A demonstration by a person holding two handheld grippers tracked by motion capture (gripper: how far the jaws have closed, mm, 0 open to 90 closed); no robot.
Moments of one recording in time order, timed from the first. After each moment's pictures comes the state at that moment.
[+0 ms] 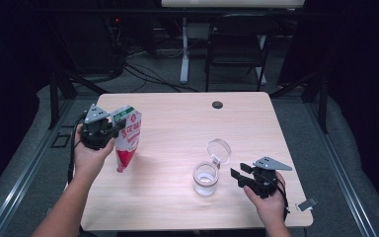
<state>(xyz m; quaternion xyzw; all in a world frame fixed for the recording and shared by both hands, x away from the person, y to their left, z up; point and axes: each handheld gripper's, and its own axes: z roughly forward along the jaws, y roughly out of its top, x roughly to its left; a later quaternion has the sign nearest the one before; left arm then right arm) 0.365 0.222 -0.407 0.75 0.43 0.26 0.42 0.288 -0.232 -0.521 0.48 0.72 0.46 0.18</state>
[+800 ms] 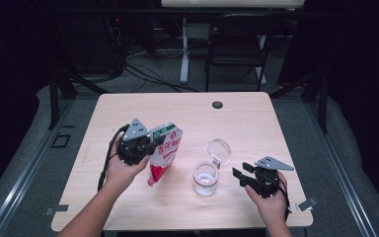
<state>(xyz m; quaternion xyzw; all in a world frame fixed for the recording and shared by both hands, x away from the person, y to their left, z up) 0.333 0.135 -0.422 0.81 0.32 0.19 0.46 0.288 -0.236 -0.521 0.49 0.72 0.45 0.19</state>
